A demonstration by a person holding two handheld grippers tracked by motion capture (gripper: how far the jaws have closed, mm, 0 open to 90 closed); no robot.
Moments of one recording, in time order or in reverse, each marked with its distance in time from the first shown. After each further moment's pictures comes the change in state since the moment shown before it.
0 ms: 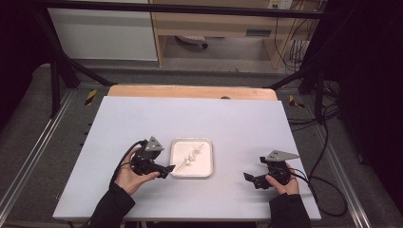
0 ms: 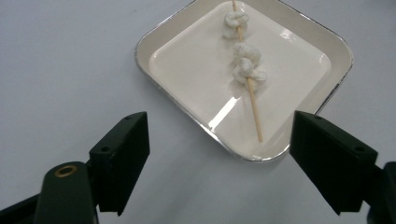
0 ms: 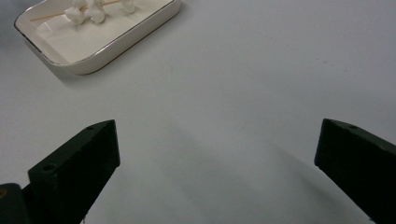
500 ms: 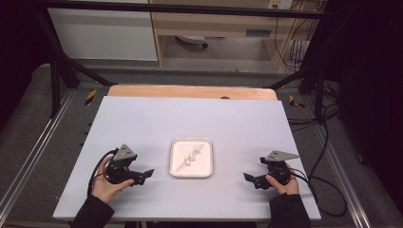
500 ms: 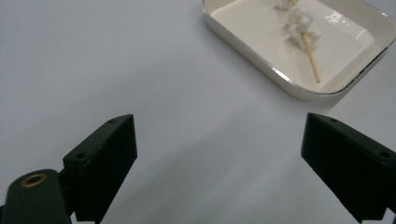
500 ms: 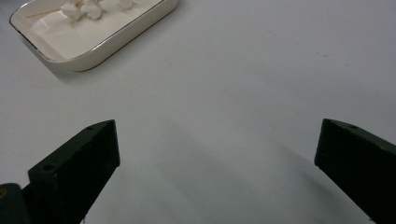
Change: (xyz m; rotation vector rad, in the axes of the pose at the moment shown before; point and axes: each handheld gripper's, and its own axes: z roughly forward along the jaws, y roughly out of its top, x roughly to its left) left arm 0.035 -0.067 -0.022 -0.101 0.040 -0.102; right arm -0.001 -0.001 0.001 0.017 -0.003 0.005
